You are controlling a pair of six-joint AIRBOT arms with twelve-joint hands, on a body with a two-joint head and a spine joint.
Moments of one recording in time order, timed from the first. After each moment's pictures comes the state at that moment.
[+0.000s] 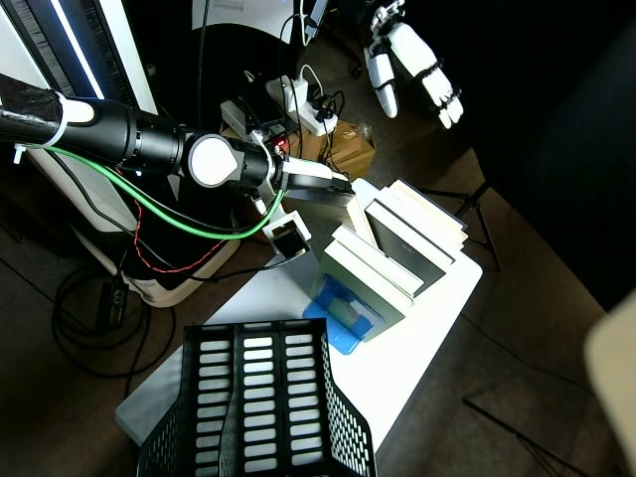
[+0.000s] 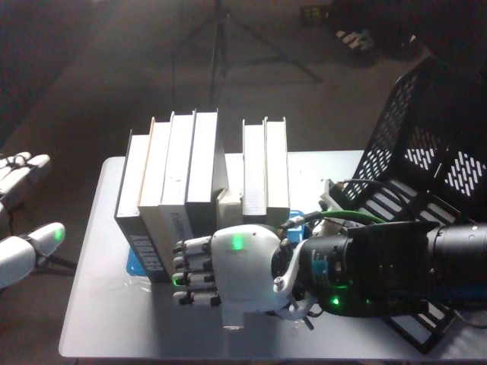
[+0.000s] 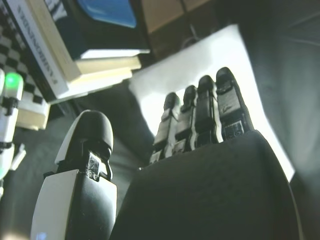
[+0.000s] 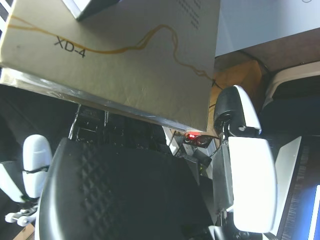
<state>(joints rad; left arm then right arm) 1.25 -1.05 1.17 -0.59 -1.22 0.77 -0.52 -1.64 1.38 -0.80 0.05 -1.30</state>
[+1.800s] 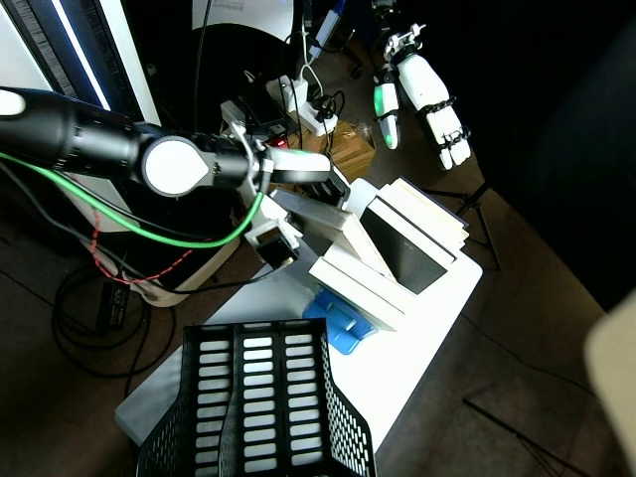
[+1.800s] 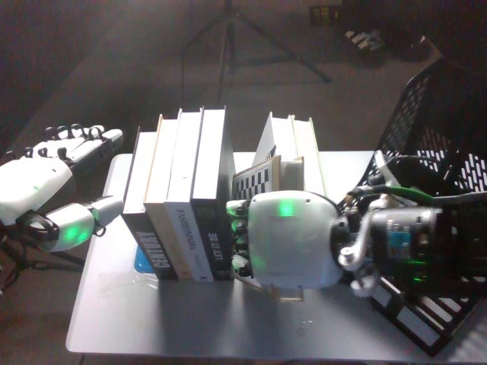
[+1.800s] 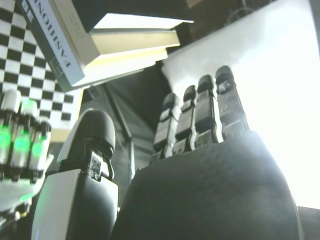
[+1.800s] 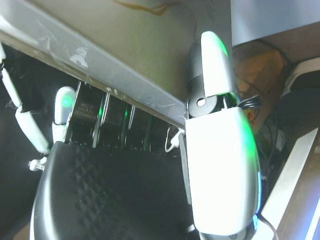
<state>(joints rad) 1.04 -1.12 1.30 -0.40 -1.01 0.75 -0.50 -1.38 1.16 -0.73 0.18 -1.31</state>
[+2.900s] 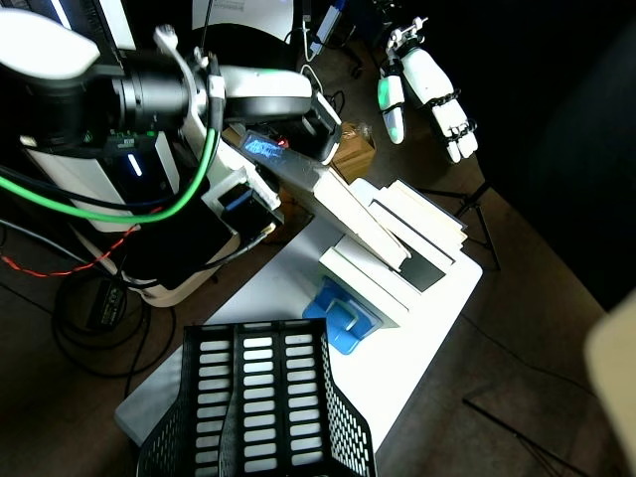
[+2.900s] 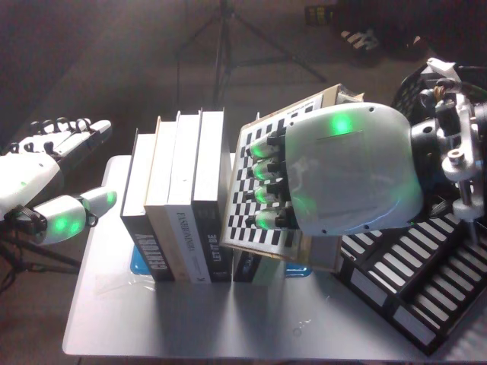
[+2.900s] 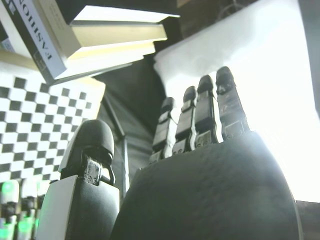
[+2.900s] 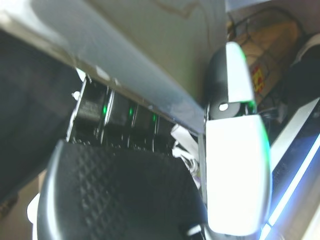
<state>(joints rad) 1.05 -1.09 1.28 -0.45 -1.04 0.76 -0.21 -1.07 0.97 -1.75 0.42 -0.22</state>
